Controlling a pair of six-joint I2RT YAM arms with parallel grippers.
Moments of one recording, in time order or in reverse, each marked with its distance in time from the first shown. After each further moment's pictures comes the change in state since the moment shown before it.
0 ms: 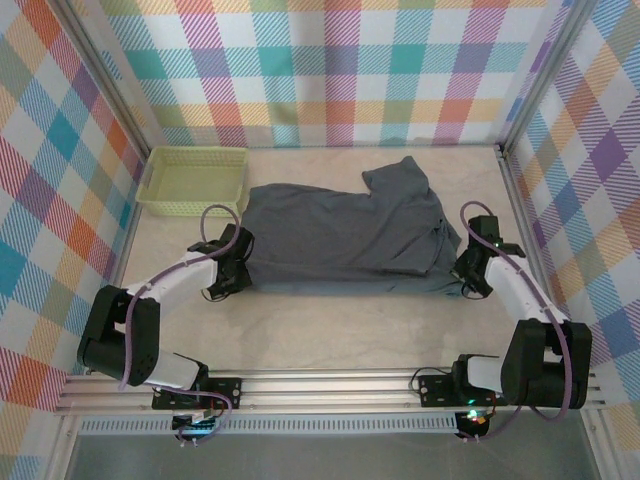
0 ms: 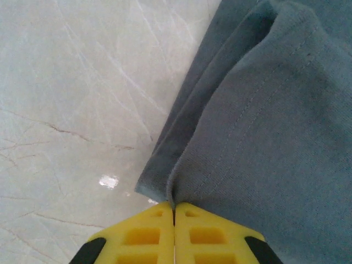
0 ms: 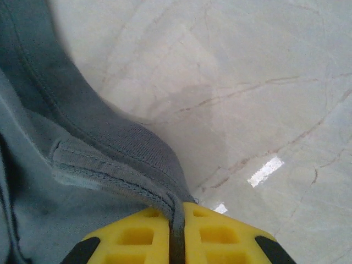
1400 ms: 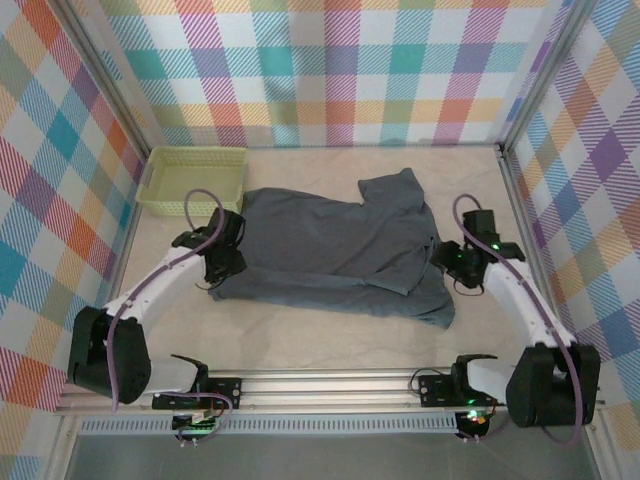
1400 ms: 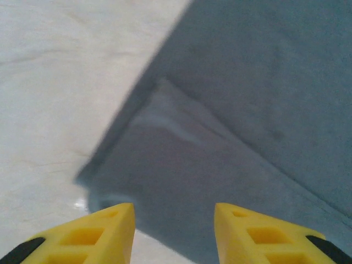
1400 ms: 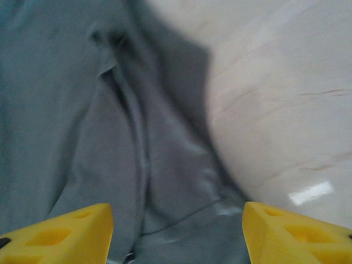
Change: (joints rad) left arm -0.005 -0.068 0.136 -0.068 -0.001 -0.041; right arm 0.129 -0.048 0.071 0.010 -0.229 -0.079
